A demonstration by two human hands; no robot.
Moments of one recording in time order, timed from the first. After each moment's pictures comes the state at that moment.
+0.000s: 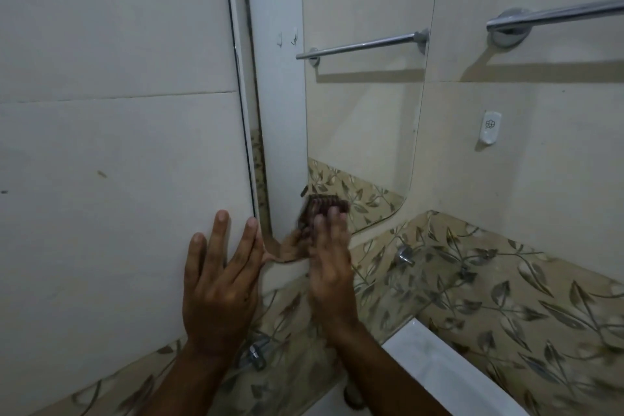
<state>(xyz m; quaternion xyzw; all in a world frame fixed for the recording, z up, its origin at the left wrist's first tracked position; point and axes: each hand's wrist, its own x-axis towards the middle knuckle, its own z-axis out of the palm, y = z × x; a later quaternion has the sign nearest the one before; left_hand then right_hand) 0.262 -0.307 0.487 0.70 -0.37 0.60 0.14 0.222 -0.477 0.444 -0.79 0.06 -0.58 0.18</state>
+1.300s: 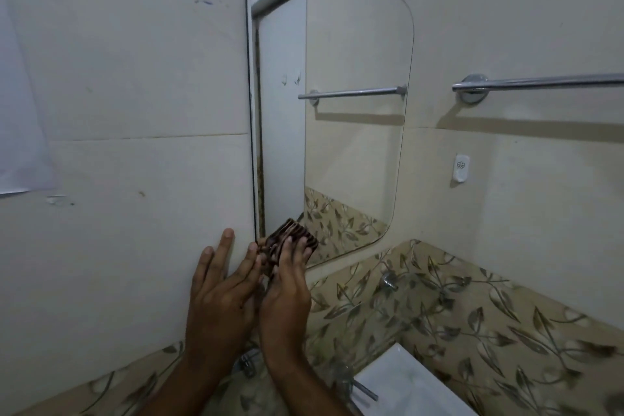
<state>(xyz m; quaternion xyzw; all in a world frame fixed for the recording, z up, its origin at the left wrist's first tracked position) 0.239 -0.295 0.501 0.74 -0.41 0.47 0.25 0.204 -0.381 0.485 -0.75 0.16 -0.54 0.34</state>
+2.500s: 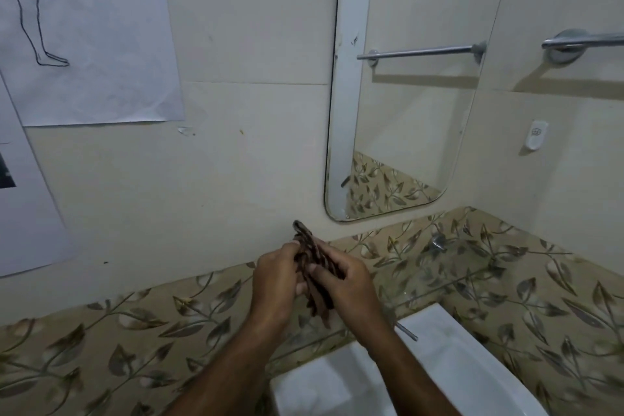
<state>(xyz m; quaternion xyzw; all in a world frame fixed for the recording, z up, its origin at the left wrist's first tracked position) 0.149 -0.247 0.517 0.62 -0.06 -0.10 0.78 0.107 -0.355 0.488 -0.77 0.03 -0.25 0.59</state>
